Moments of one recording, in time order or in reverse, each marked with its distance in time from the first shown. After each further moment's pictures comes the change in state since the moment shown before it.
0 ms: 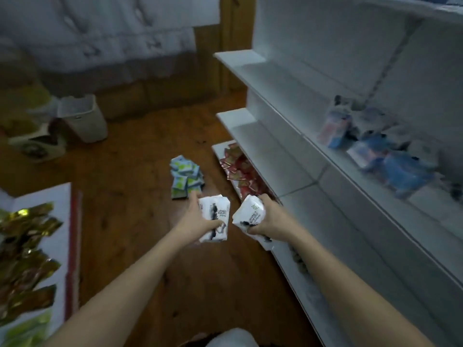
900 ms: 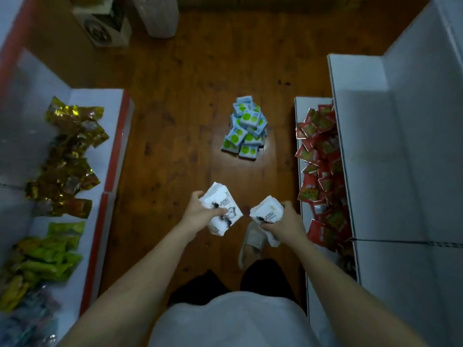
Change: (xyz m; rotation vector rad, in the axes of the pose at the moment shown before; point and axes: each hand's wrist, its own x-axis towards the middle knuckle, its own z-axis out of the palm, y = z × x) left_hand 0.243 -0.207 -0.041 -0.552 0.168 -0.773; right_hand 0.367 -0.028 0.160 -0.017 -0.340 0.094
